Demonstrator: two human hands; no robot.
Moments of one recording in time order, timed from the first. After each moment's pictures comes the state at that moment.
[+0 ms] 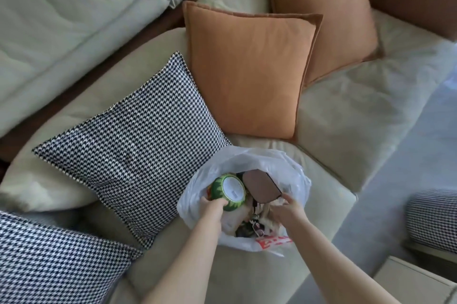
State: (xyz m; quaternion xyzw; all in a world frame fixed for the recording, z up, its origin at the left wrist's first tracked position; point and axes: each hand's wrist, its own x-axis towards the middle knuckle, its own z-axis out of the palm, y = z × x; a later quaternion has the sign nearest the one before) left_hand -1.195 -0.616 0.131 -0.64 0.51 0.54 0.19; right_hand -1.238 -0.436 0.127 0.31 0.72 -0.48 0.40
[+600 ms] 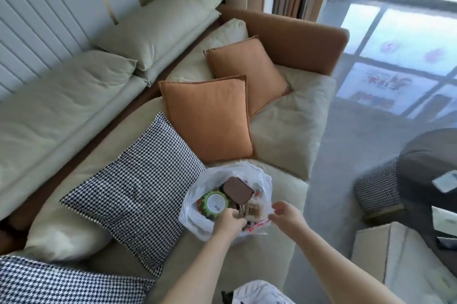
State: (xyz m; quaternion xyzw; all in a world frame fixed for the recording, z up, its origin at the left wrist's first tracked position) left_hand -1.111 -0.558 0.299 -0.25 0.79 0.44 0.34; right_hand -1.121 -0.389 0.290 0.20 0.85 -0.40 0.29
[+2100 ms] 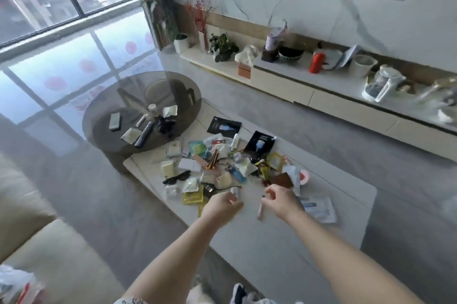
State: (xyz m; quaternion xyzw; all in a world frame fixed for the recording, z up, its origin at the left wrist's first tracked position) left_hand -0.561 -0.221 0.358 0.51 0.74 0.08 0.43; right_hand -0.382 -0.187 0.354 0.67 0.64 -0.37 -0.03
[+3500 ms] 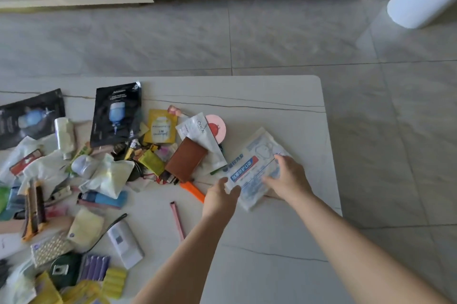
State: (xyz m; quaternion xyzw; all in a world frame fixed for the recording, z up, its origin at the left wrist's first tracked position) left_hand -0.315 -0.043 -0.021 0.55 0.64 -0.07 0.53; right_hand -0.149 -0.092 -0.018 0.86 0.34 -0.37 -0.08
